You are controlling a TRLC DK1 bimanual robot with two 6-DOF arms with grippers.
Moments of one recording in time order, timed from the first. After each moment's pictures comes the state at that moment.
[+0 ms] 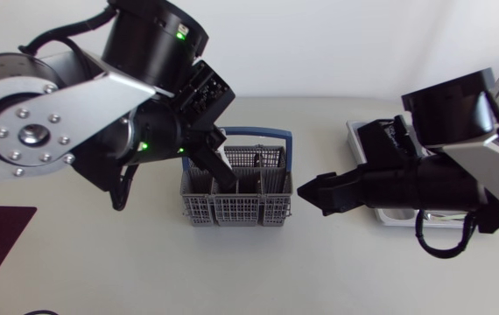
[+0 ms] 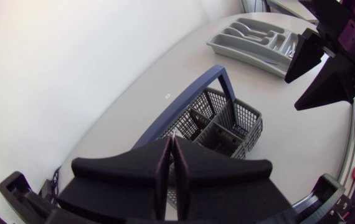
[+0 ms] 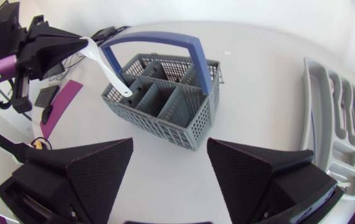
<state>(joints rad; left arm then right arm) -0.81 1.40 1.15 -0.42 -0.36 0.30 0.48 1.09 0.76 -0.40 -0.23 0.20</state>
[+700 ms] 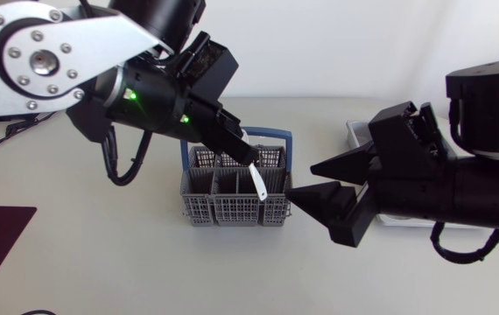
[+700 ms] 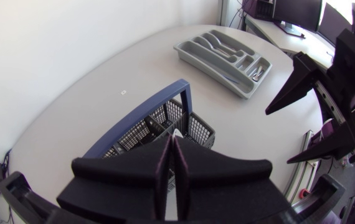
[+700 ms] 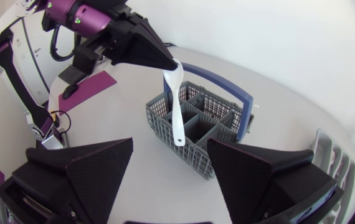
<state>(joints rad) -0.73 1.49 1.32 -0.59 -0.01 0.10 0.63 0.94 0.76 -0.36 -0.25 -0.02</state>
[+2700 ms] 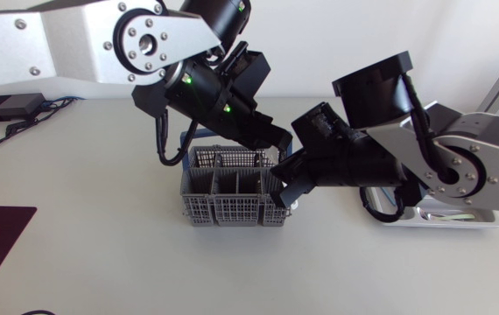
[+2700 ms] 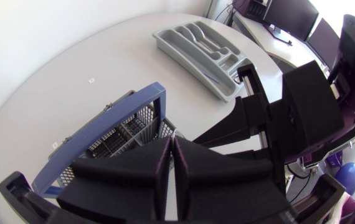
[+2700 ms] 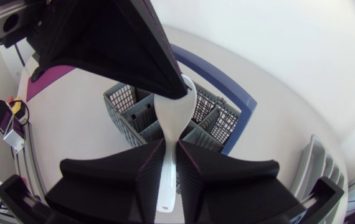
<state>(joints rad) -0.71 1.71 1.52 -0.67 0.18 -0.01 0.63 1.34 0.89 -0.23 -0.10 -0.11</state>
